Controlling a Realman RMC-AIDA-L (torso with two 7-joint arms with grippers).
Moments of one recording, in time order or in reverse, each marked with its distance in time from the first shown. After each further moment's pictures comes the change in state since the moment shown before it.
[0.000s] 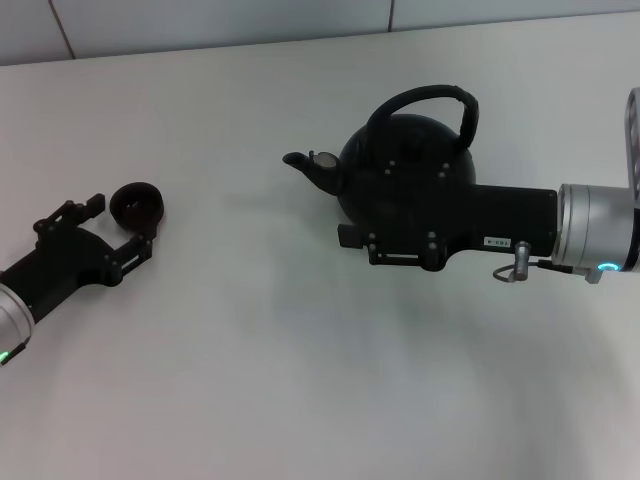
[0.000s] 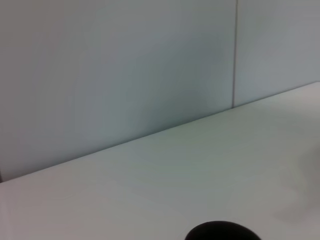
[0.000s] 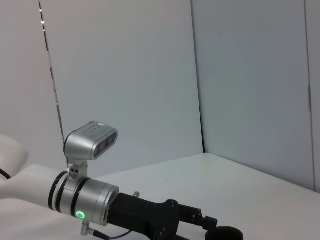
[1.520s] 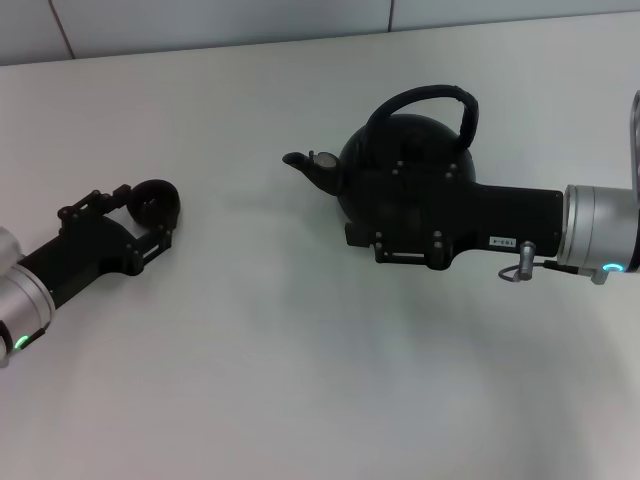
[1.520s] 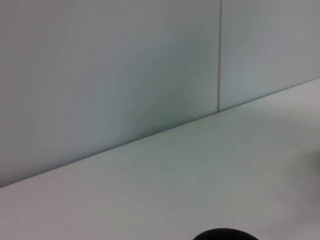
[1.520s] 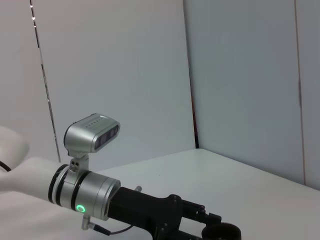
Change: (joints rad) left arm -0.060 -0.002 0.043 -0.024 -0.002 -0.008 -0.022; right arm -0.009 -0.005 0.002 -0.001 0.000 0.014 -0.001
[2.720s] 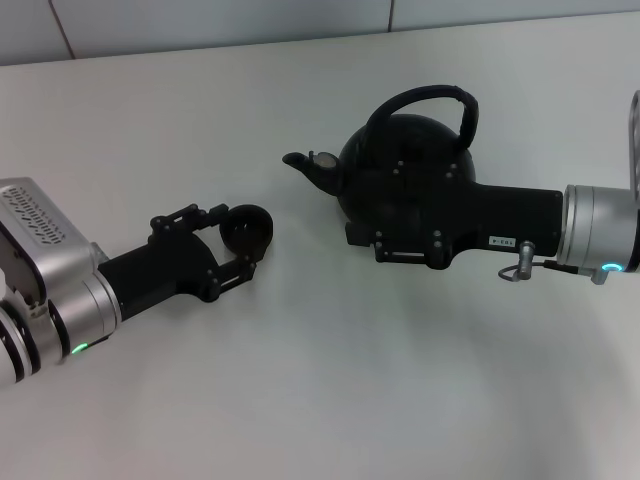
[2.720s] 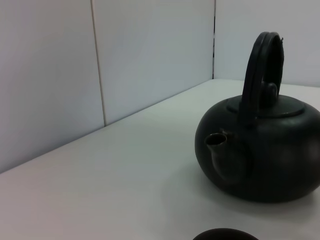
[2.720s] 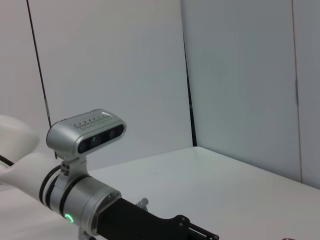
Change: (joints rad) left arm -0.016 0.000 0.288 0.095 0.000 0.031 -0.113; right arm 0.000 0.000 -0.002 0.002 0.000 0.010 0.000
